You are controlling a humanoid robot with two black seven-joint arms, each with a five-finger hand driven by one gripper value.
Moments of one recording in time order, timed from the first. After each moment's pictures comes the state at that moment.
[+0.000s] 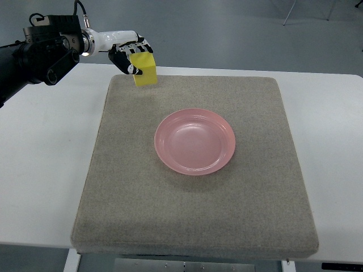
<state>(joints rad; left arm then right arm) -1.42 0.21 0.38 -0.38 0.76 -0.27 -0.37 0.02 0.00 -0.10 0.13 -0.08 -0.10 0.00</state>
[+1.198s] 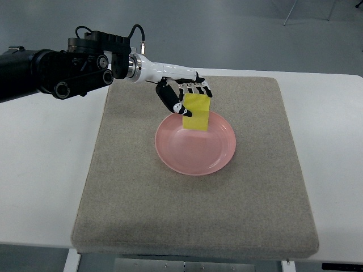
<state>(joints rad) -1.50 0.27 0.34 -0.86 0.83 -0.27 -0.37 0.02 0.00 -0.10 0.13 -0.08 -0.10 0.00</state>
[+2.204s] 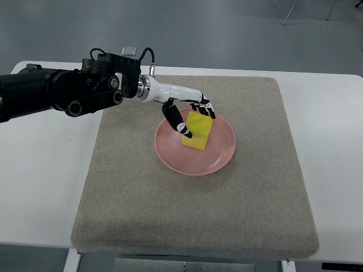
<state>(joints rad) -1.44 0.23 0.34 -0.86 0.87 -0.27 -0.37 0.02 0.00 -0.10 0.13 -0.08 -0.10 0.00</state>
